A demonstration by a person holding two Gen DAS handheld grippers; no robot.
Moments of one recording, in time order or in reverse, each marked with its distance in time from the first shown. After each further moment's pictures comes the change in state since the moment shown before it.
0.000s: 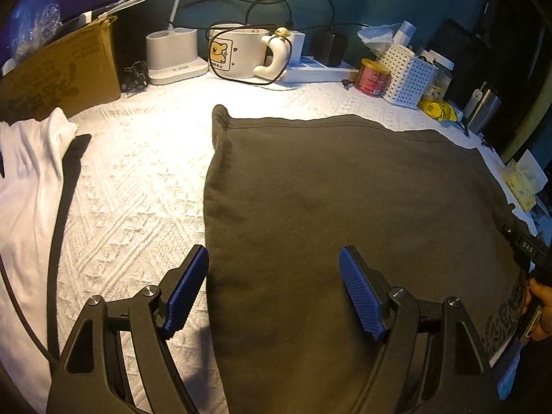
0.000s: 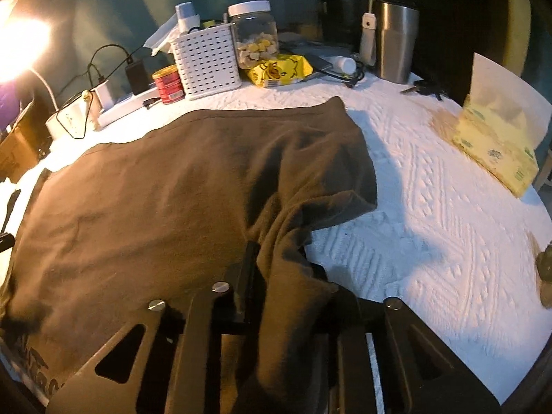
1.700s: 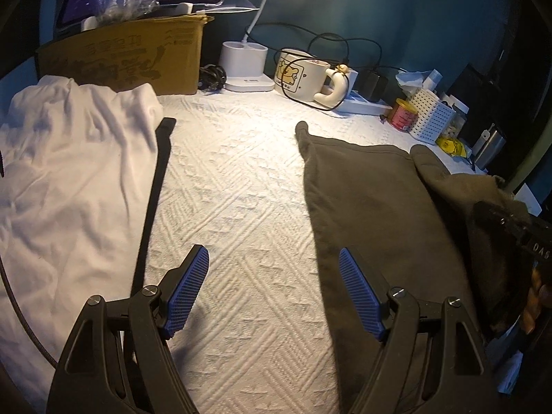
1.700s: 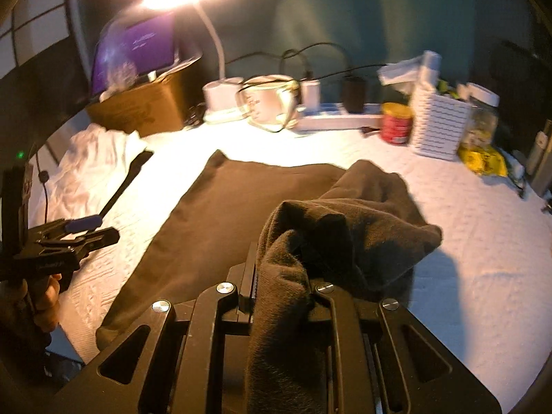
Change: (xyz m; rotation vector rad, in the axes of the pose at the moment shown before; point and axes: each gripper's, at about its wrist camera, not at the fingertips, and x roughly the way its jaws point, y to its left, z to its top) left arm -0.050 0.082 -0.031 -0.120 -0.092 0.011; right arm -0.037 0.241 0.016 -0.368 -0.007 0.353
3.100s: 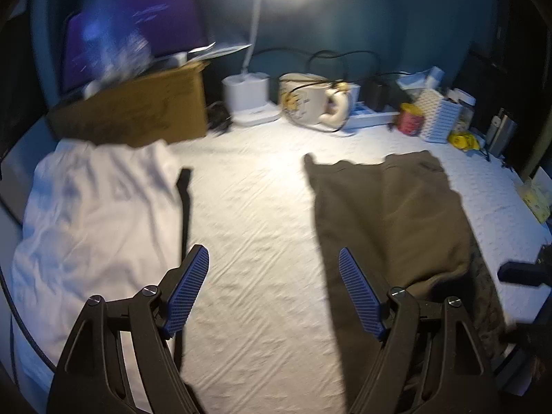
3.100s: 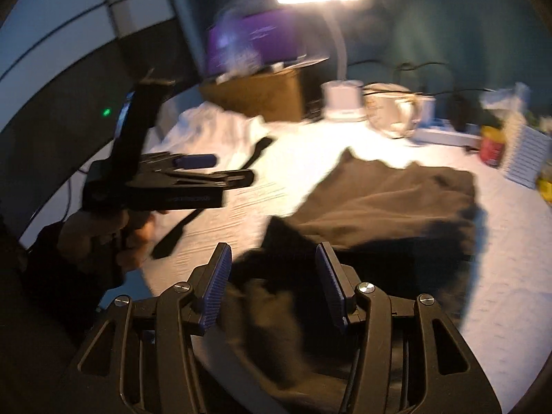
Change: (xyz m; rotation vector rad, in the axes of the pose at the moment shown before) left arm -0.024 -0.031 0.036 0.136 -0.037 0.123; right arm -0.048 0.048 -0.020 -0.096 -0.034 0.292
